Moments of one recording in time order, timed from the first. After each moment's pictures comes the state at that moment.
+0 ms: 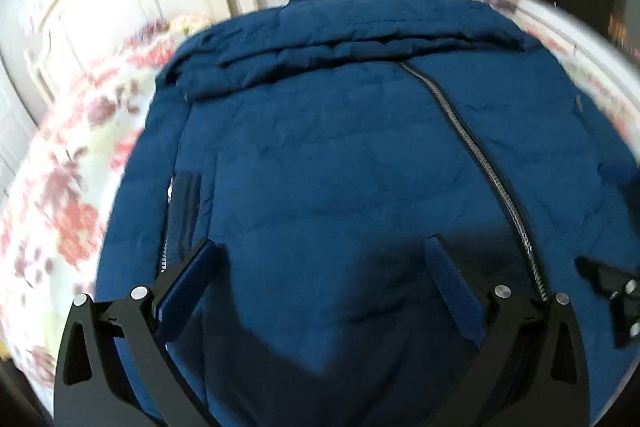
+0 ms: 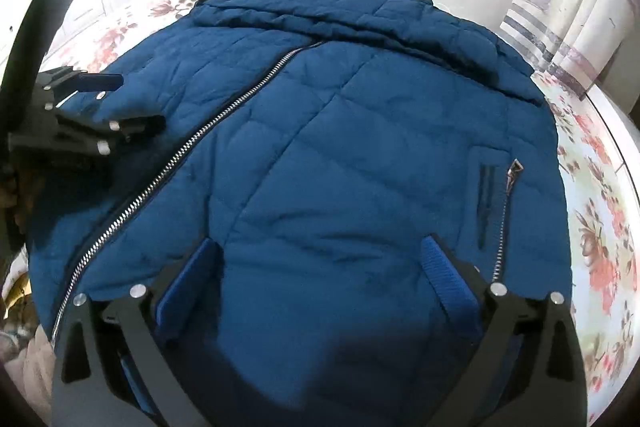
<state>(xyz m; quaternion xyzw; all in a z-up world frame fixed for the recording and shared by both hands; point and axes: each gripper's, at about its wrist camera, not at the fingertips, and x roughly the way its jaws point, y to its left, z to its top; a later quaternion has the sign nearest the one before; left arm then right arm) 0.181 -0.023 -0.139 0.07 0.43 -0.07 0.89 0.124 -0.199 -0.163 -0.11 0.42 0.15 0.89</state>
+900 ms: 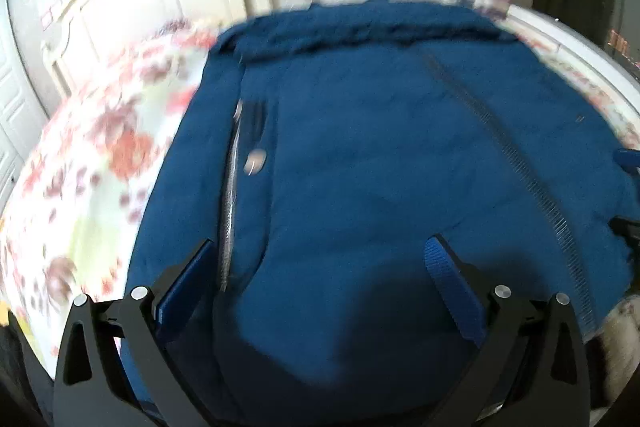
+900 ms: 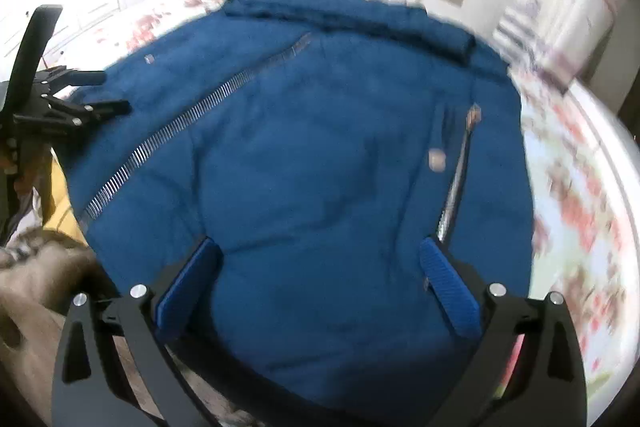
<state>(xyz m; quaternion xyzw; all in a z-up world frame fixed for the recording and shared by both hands) 0.092 0.020 -0.148 0.06 0.41 -0.07 0.91 0.033 -0.227 -0.167 -0.11 0.40 0.16 0.89</state>
